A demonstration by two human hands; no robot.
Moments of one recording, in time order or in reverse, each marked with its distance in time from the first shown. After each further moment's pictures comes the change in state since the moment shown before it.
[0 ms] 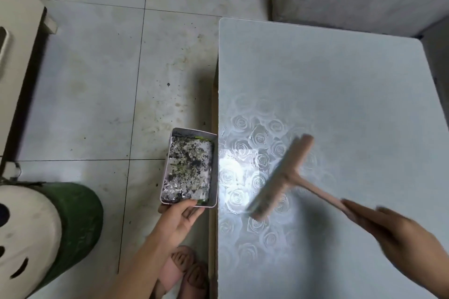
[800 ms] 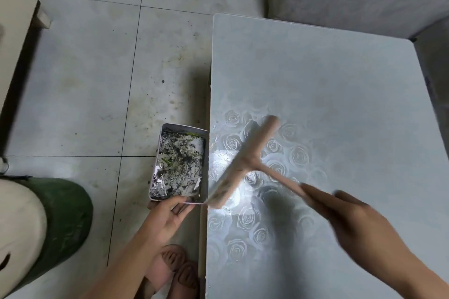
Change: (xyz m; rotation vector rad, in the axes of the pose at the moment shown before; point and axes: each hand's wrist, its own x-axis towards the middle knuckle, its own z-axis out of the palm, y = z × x) left_hand 0.000 -0.007 0.000 0.011 -0.014 0.033; right_hand 0.002 -0.054 -0.004 0.070 -0.027 -0.197
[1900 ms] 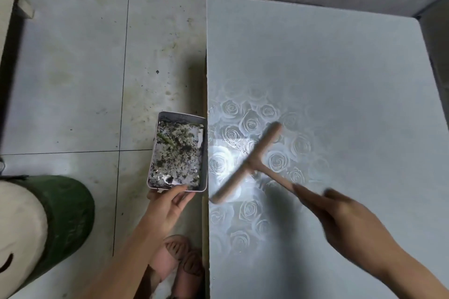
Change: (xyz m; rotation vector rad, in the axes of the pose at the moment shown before) left_hand 0.011 0.004 -0.001 0.001 -0.041 0.093; right_hand 0.009 -0.008 0.012 -0.149 -0.106 0.003
